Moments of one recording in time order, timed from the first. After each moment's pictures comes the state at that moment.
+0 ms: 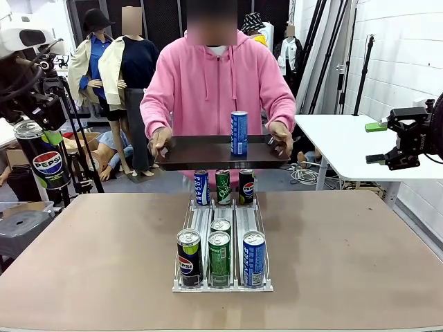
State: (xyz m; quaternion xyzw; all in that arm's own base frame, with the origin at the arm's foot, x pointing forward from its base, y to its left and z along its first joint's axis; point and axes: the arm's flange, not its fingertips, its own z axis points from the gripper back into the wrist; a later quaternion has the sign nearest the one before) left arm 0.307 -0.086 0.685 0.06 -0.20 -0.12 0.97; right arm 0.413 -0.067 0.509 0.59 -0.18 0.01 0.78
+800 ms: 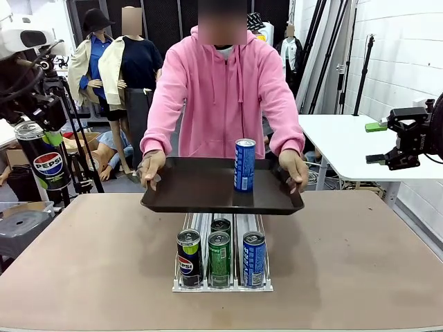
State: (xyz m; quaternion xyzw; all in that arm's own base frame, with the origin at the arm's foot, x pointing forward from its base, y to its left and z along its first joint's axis) left arm 0.309 -0.088 0.684 0.05 -0.19 -0.12 0.97; right arm 0.413 -0.067 0.509 0.59 -0.18 0.01 0.78
